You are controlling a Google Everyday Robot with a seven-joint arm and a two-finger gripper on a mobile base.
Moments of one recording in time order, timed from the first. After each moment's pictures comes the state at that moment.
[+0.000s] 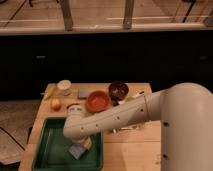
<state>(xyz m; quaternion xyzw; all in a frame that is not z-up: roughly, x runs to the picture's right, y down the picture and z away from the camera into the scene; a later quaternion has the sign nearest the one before) -0.127 0.272 0.762 -0.26 -0.18 -0.44 0.84</state>
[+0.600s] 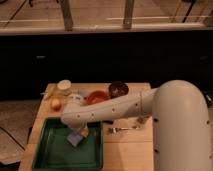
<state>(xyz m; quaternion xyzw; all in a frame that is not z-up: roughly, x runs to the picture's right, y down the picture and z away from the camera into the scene) -0.164 0.231 0.791 -0.23 -0.19 -0.47 0.83</state>
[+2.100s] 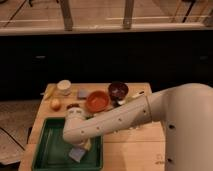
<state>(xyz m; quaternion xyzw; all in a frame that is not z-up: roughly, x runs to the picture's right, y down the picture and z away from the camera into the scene) -0.123 0.279 0.743 -0.23 -0.20 -0.50 0.81</state>
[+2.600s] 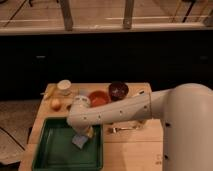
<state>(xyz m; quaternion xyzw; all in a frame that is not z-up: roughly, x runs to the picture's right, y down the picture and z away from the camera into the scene) -0.131 0.229 0.785 -0.23 -0.20 -0.49 0.81</state>
